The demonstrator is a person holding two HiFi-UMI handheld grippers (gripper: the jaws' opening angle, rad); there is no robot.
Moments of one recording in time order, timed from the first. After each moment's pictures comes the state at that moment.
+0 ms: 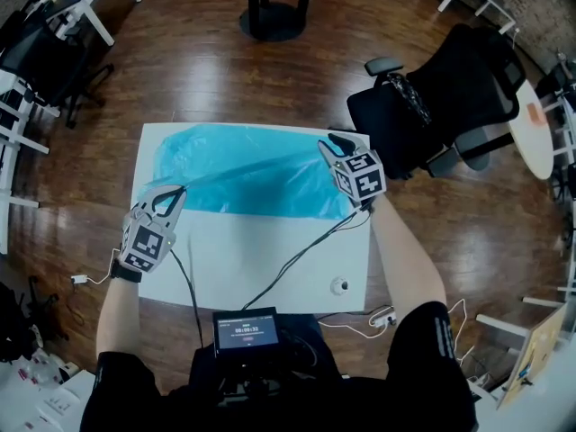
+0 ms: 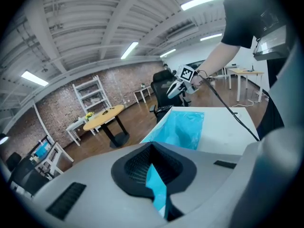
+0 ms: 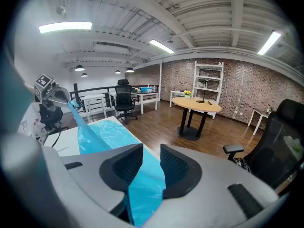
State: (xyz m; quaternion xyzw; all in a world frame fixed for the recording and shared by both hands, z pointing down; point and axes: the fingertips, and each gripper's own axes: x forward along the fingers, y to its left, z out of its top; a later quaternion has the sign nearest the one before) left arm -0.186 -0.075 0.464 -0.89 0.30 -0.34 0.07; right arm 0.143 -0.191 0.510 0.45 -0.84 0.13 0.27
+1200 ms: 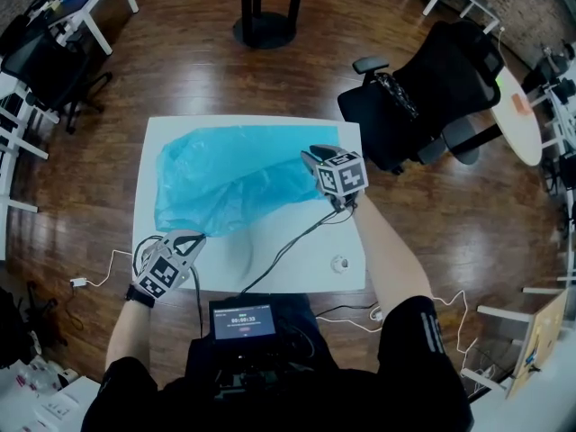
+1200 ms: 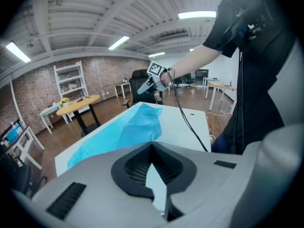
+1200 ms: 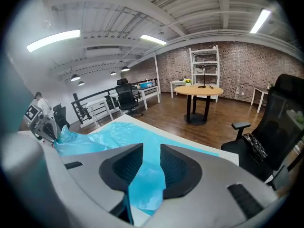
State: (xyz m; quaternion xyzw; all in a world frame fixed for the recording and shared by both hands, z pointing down) left arm -0.182 0.098 0.516 -0.92 0.18 -0.34 -0.02; right arm 0.102 -0.107 0.529 0.44 -0.83 0.23 0.27
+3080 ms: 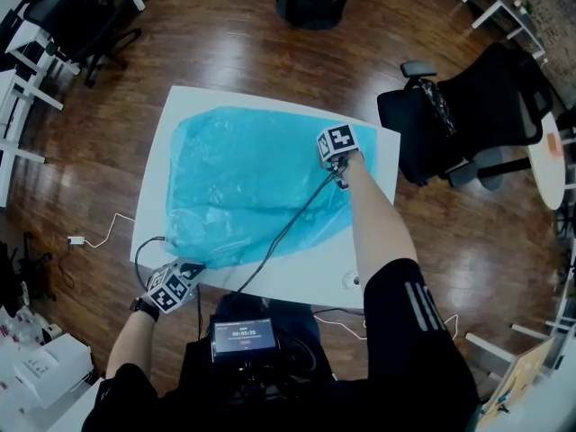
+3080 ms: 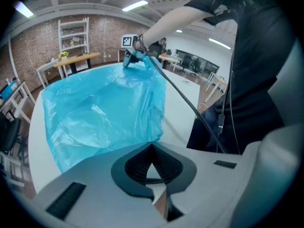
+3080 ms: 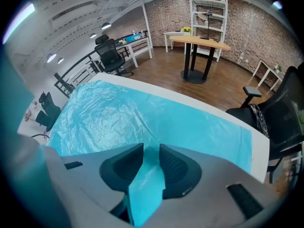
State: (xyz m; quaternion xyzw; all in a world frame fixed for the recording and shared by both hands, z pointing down) left arm -0.242 0.212 0.673 -0.85 0.17 -0.45 -0.21; right arm 0.092 -0.176 0.706 0.39 -0.69 0.37 0.49
